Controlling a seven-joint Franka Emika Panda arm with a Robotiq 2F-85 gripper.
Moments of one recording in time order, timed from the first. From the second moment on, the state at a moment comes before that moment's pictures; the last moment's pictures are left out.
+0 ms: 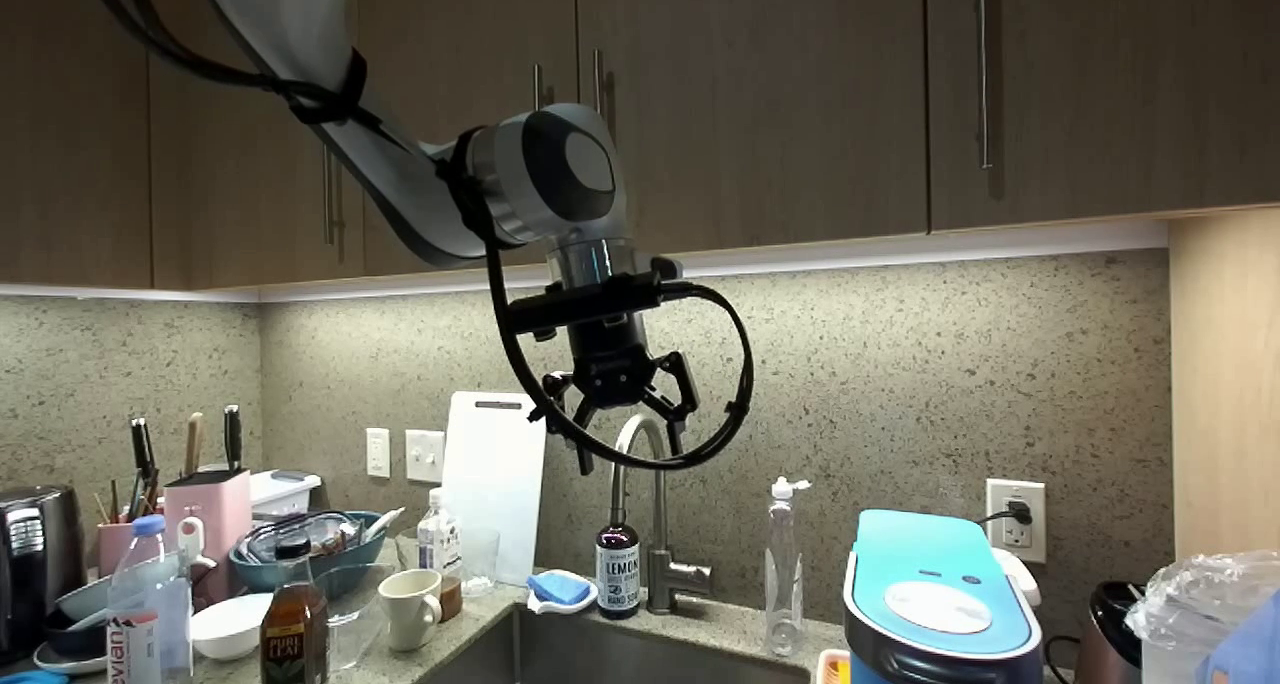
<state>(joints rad) -0.06 -0.26 -0.04 -2.38 -0.20 2.20 -0.16</state>
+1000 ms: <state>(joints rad) 0.14 -0.04 0.16 -2.24 -0.23 2.20 -0.07</state>
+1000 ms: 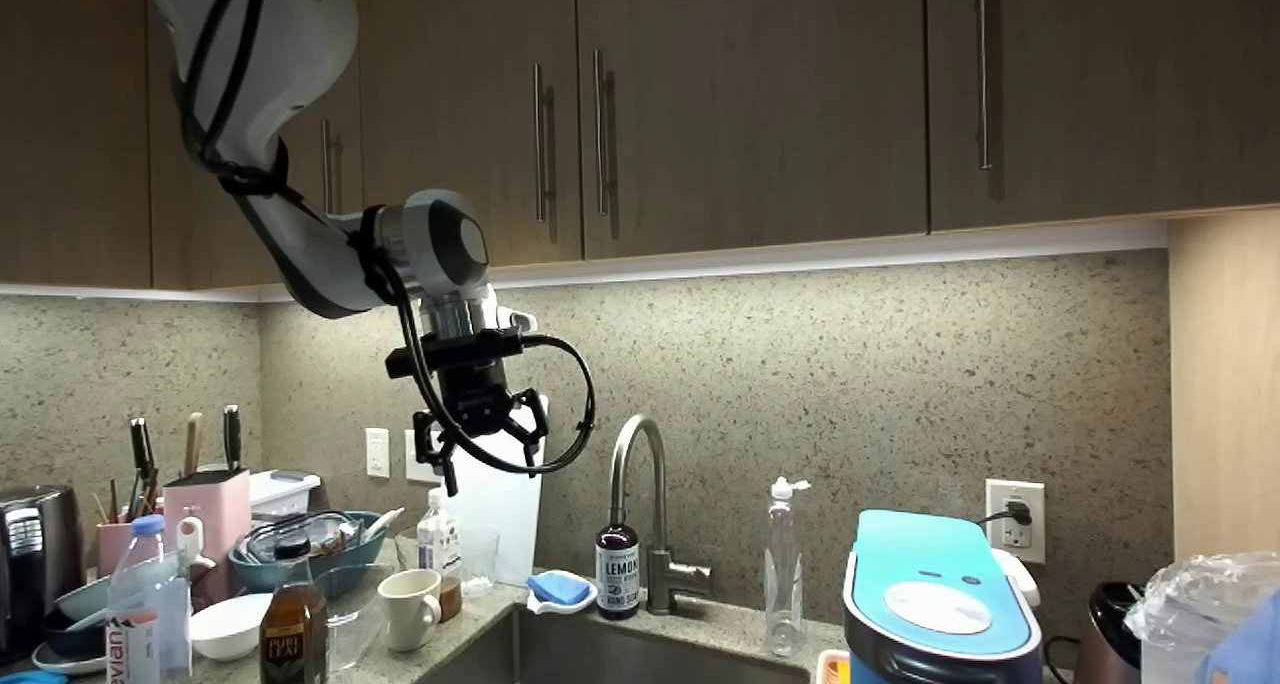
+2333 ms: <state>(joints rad) 0.36 0.07 0.33 -2.20 -0.13 2.16 0.31</state>
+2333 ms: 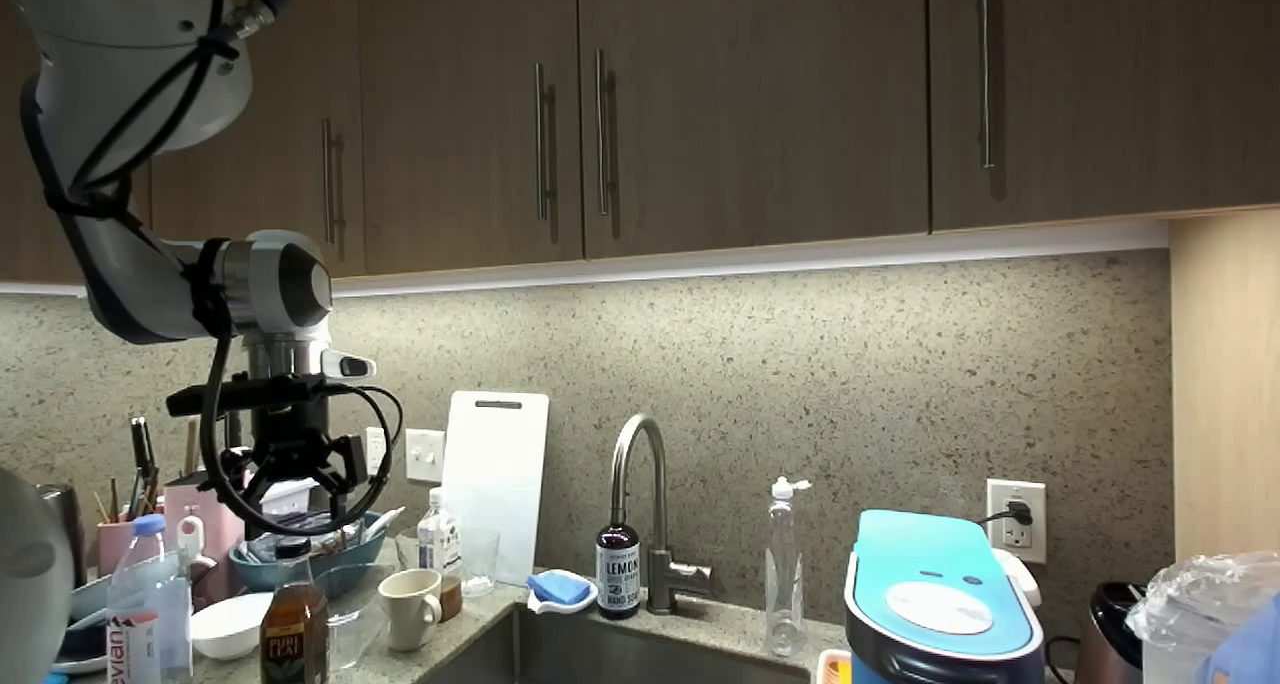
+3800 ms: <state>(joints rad) 0.29 -0.24 0.40 -2.14 -0.50 2.21 0.98</state>
